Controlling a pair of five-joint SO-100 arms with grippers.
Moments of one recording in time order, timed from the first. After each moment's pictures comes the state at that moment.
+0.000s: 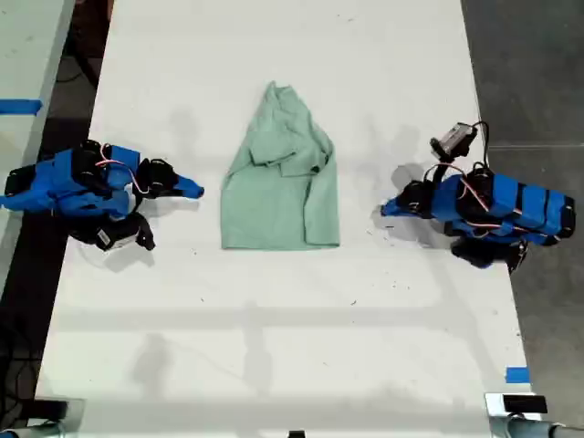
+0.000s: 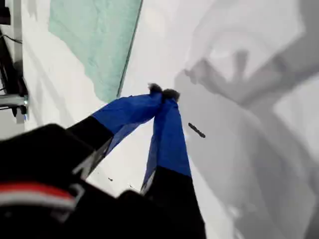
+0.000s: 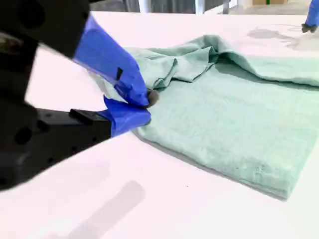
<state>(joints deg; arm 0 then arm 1) -16.0 206.2 181.8 60.1 5.1 17.5 199.6 175.1 71.3 -2.3</state>
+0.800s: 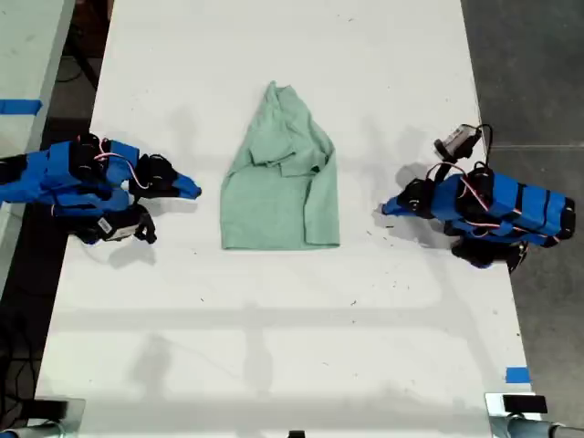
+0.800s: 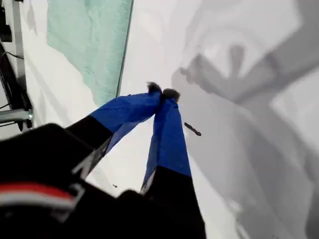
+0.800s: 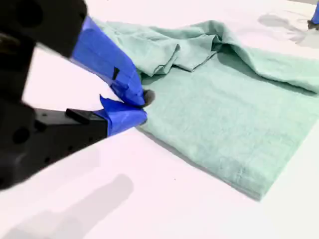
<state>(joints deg) -14.2 176.0 168.3 57.5 -6.1 18.9 199.6 175.1 72.5 0.8</state>
